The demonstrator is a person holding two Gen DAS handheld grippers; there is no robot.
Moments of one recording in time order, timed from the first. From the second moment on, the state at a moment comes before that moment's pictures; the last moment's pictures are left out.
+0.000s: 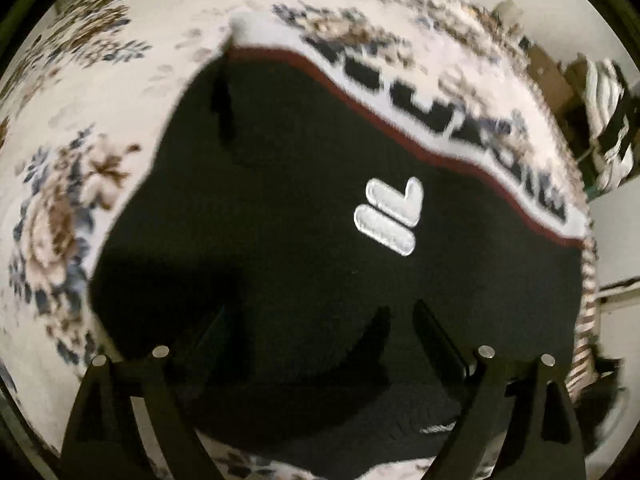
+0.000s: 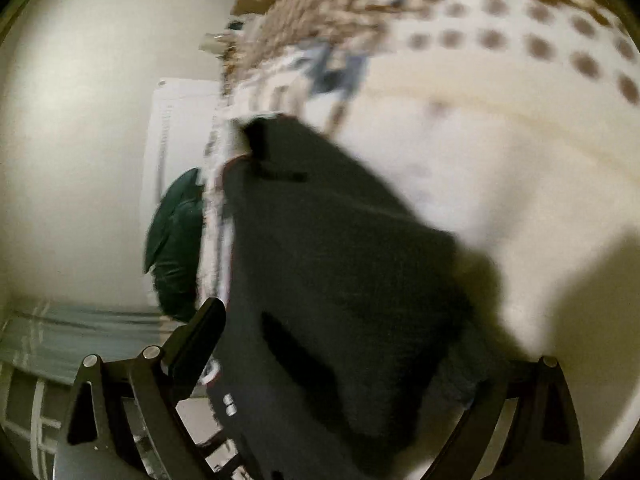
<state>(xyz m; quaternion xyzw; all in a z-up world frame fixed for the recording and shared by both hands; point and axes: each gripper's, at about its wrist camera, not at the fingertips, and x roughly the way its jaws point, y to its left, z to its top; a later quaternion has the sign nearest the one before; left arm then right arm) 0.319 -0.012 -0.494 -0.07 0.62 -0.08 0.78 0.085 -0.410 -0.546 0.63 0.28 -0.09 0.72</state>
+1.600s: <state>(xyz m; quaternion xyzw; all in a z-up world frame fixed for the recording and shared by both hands) 0.199 0.204 -0.473 -0.34 0.57 0.13 0.73 0.276 0.018 -0.419 0.07 0.61 0.18 0.77</state>
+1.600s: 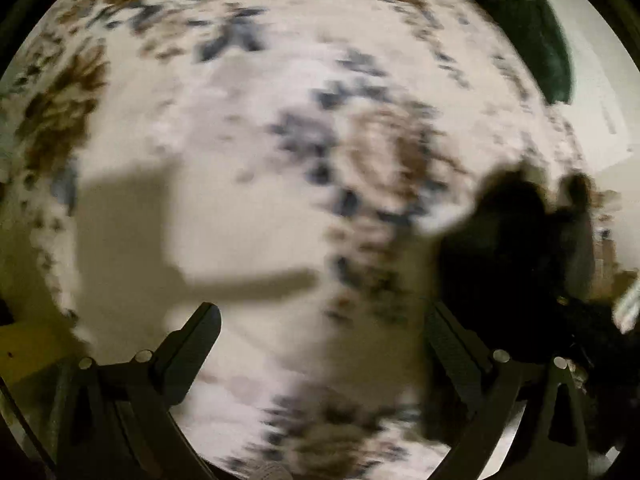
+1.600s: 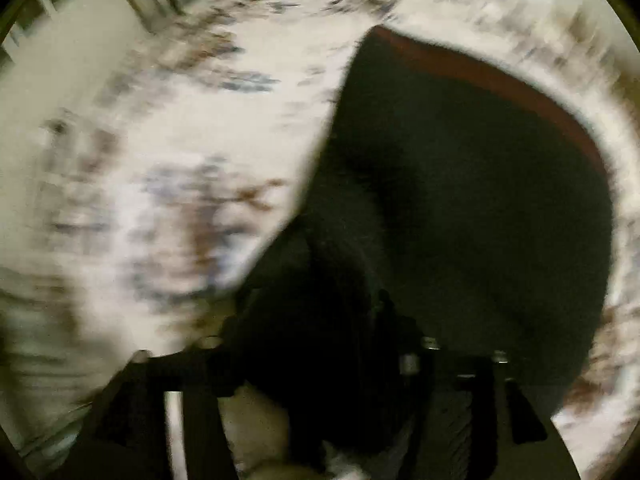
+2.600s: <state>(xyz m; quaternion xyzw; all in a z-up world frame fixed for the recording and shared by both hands) 0.329 0.182 -0.517 -0.35 0.55 0.08 0.76 0.314 -0.234 -0.419 0.18 0.64 0.09 0.74</state>
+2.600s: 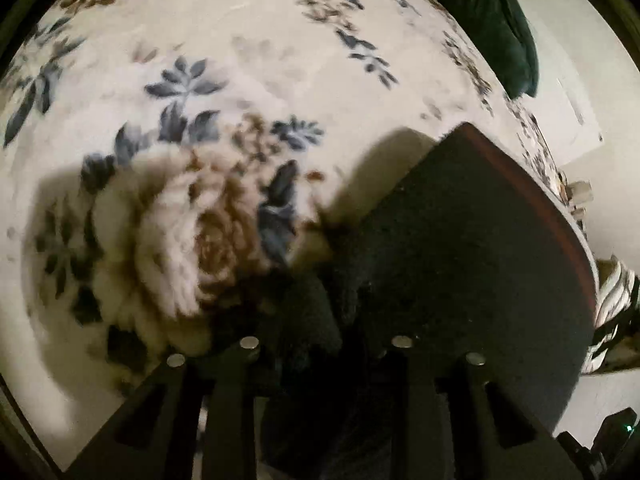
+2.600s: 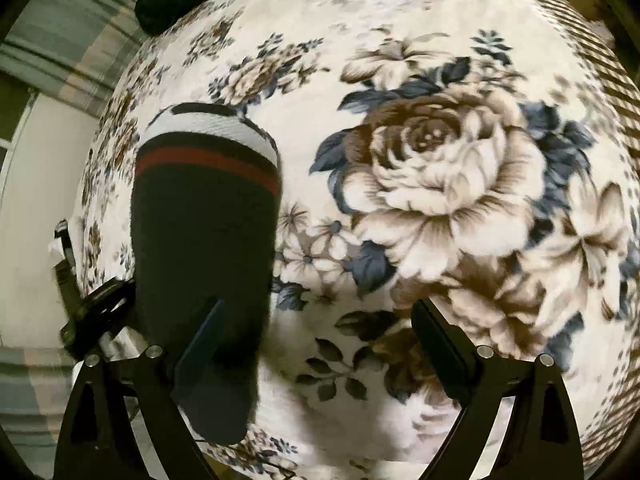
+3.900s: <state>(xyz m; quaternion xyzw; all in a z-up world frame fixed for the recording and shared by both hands) 0.315 0.120 -0.525 -0.42 0.55 -0.02 0.72 0.339 -0.249 -0.485 0.43 0.59 0.17 0.66</state>
